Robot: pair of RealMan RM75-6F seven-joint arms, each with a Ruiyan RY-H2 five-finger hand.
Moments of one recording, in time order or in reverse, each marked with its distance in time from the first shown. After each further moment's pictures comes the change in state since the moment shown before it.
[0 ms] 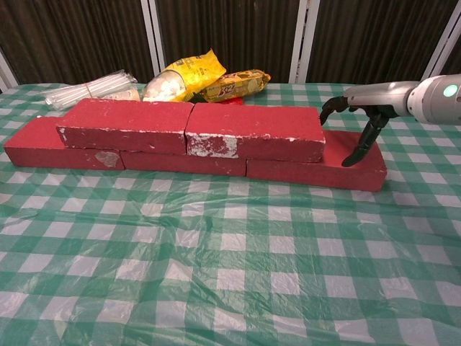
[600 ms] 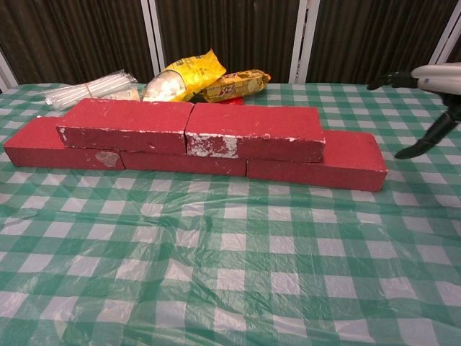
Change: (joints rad) left arm 0.026 0.014 -0.001 -0.038 0.023 0.078 0.034; right arm -0.219 0.162 -0.091 -0.257 -0.248 0.372 -0.005
